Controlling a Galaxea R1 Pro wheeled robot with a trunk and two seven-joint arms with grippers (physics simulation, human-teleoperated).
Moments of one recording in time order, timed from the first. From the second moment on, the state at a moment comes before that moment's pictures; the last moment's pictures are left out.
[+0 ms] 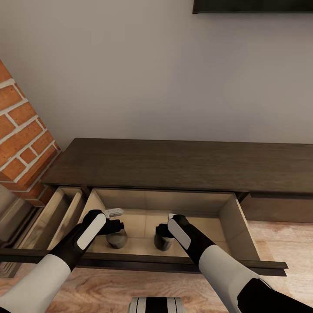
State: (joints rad) left arm -0.72 0.14 -0.43 -0.96 0.94 0.86 0.57; right arm -0.83 0.17 0.56 -0.59 -0.87 0.63 -0.51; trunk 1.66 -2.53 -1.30
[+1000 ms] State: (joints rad) left arm -0.72 0.14 -0.43 -0.96 0.94 0.86 0.57; right arm -0.83 0.17 0.56 -0.61 -0.88 0.62 -0.44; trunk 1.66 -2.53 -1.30
